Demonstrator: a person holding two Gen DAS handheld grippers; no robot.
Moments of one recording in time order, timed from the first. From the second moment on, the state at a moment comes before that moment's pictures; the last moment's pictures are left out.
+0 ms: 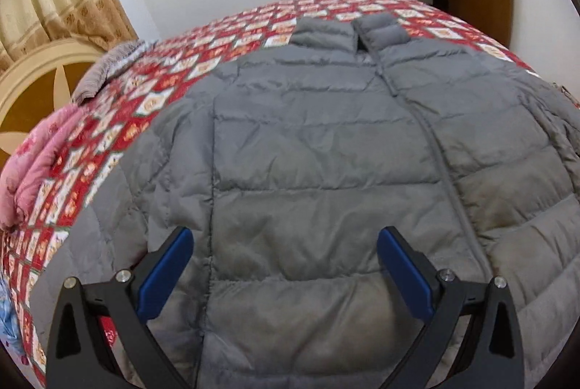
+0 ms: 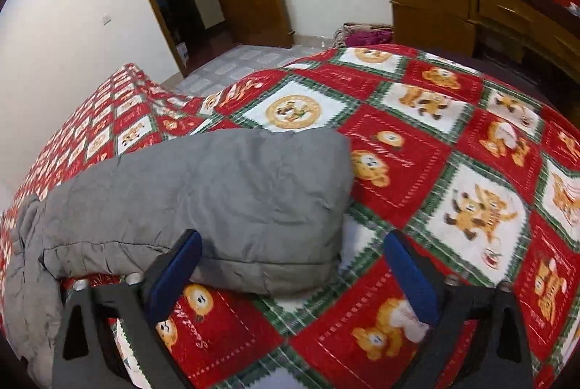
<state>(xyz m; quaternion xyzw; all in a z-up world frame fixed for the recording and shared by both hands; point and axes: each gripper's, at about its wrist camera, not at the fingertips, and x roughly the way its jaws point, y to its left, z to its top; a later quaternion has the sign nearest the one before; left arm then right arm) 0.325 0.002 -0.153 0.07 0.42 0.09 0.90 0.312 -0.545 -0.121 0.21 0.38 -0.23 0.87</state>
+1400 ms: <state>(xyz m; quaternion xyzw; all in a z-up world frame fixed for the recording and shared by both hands) 0.358 0.094 -0.136 0.01 0.42 0.13 0.90 0.371 -0.088 -0.108 -0.13 0.31 0.15 0.93</state>
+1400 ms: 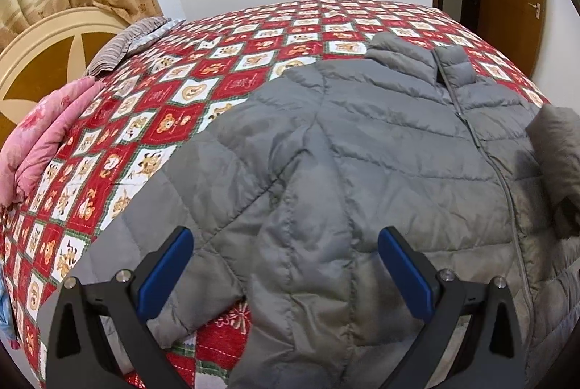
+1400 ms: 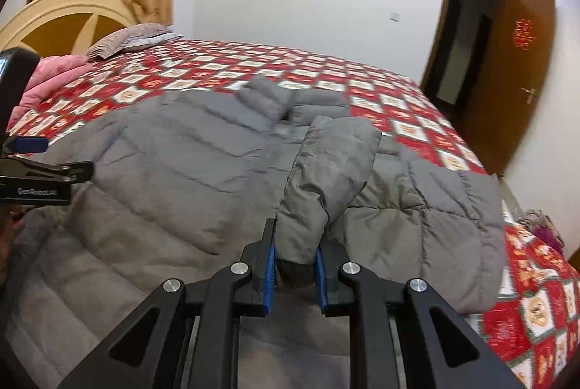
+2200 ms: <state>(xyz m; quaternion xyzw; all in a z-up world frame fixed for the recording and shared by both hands) 0.371 0.034 -0.101 0.04 0.38 0.10 0.92 0.332 -0.158 -0.099 -0.05 0.34 0.19 0.92</state>
